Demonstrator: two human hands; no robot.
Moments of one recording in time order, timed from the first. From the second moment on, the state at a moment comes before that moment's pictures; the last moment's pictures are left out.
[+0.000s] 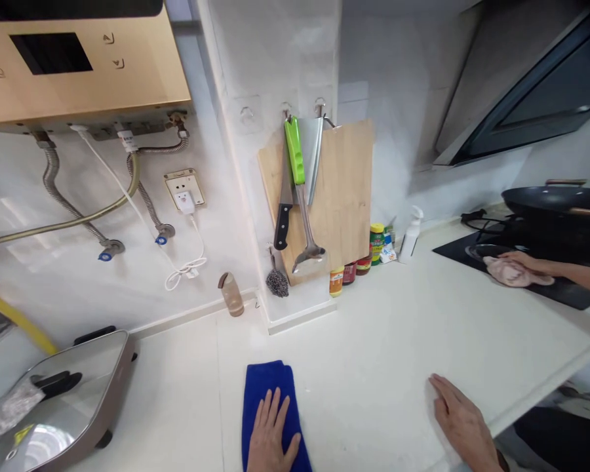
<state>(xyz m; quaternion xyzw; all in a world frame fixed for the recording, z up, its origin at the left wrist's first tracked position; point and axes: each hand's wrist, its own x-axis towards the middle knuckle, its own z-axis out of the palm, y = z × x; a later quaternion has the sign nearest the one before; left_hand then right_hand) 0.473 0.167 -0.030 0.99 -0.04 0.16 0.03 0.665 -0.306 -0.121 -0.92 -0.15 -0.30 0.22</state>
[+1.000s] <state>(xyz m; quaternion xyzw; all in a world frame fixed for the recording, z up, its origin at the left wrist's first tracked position) 0.531 0.202 -0.026 0.98 0.07 0.19 0.00 0.654 -0.305 -0.099 -0.92 -0.13 -0.31 0.23</state>
